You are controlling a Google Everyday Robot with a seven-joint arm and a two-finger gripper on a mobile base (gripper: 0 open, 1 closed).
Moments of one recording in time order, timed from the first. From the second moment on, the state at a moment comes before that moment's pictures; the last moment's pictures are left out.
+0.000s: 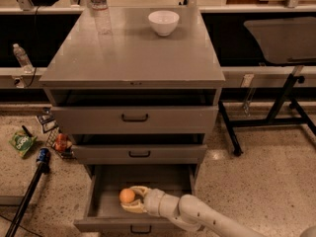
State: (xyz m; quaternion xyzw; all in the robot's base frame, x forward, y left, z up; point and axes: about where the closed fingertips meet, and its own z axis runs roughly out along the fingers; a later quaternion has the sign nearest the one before) arm 0.508 0.099 0.362 -0.42 0.66 0.34 0.52
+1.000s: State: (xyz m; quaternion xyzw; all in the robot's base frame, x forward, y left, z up) arm 0.605 0.147 0.197 -0.44 0.75 0.29 0.39
